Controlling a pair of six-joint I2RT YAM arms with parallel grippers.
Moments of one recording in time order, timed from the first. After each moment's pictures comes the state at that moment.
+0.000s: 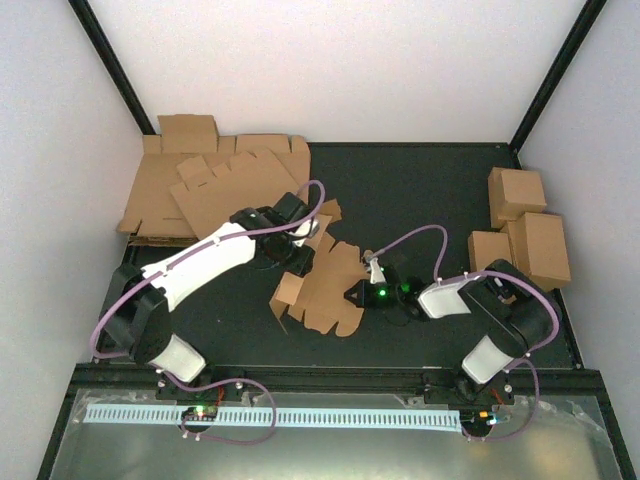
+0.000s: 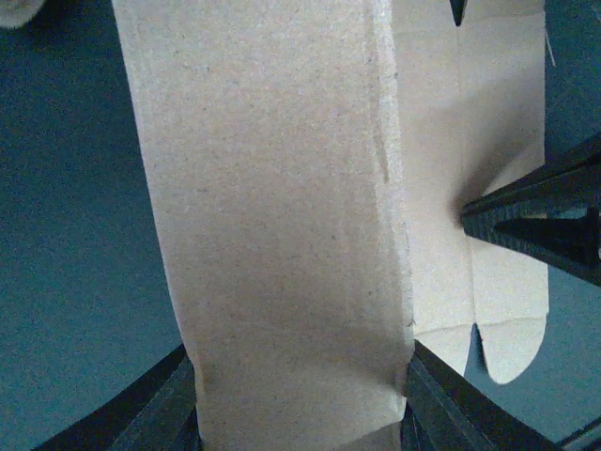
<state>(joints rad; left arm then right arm) -0.66 1.52 1.18 -0.86 0.12 -0.27 0.66 1.61 0.44 0.39 -0.46 0.73</state>
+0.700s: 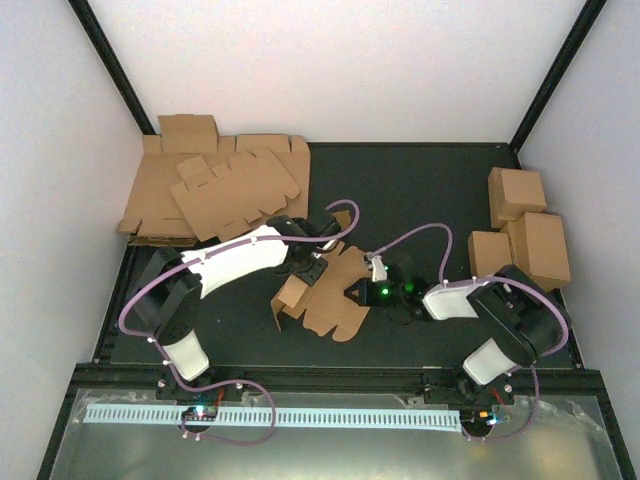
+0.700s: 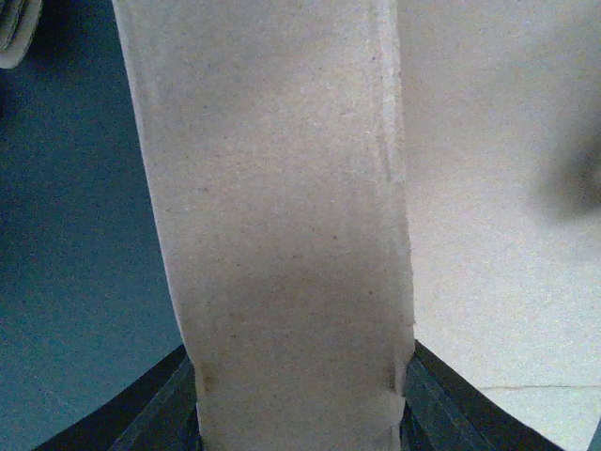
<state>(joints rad) -0.81 1.71 1.26 -0.90 -0.16 -0.21 0.66 1.57 0.42 0.41 -0.49 0.72</state>
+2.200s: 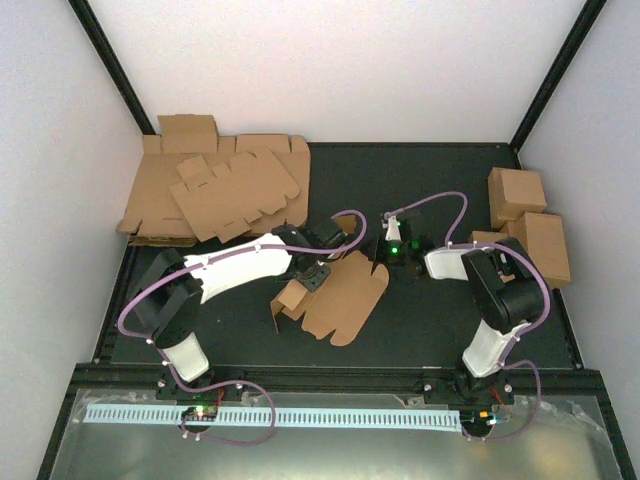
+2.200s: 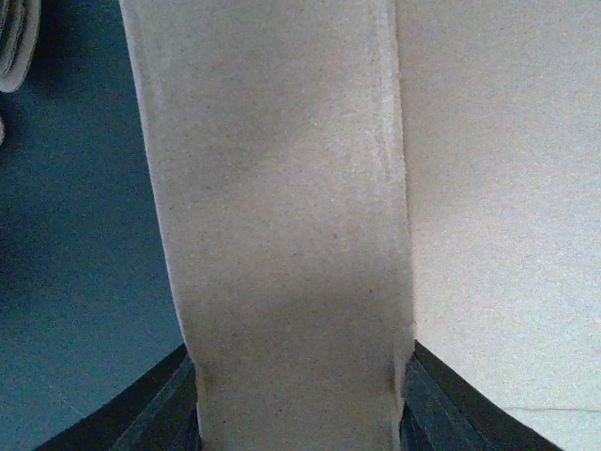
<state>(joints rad) -0.87 1.69 1.22 -0.85 -0.23 -0.19 0.40 1.73 0.71 0.27 -0.45 0.58</state>
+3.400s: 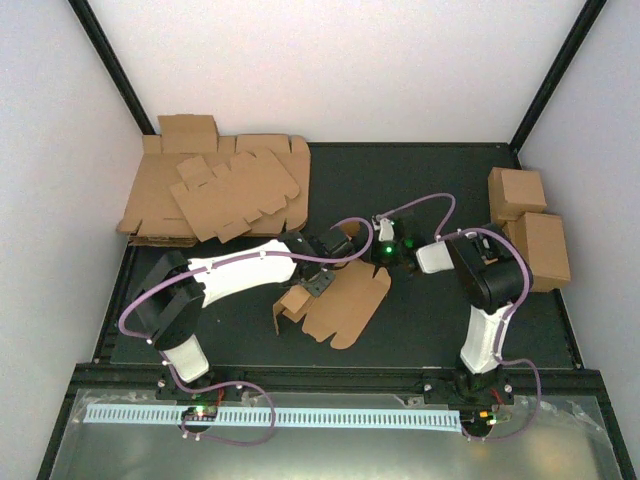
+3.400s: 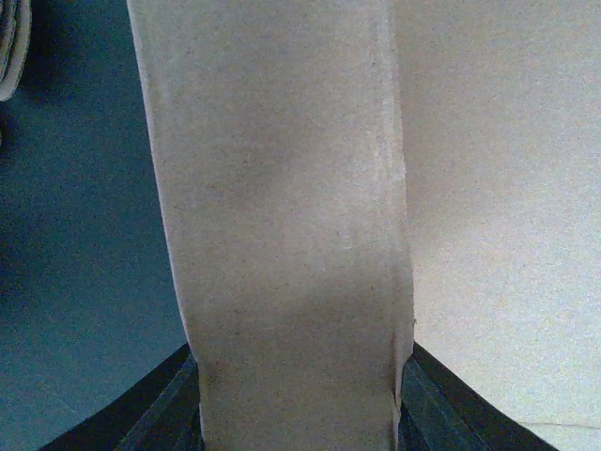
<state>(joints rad) -0.93 1.70 1.21 -0.84 -0.28 -0.23 0.39 1.89 0.77 0.35 -0.58 0.60</state>
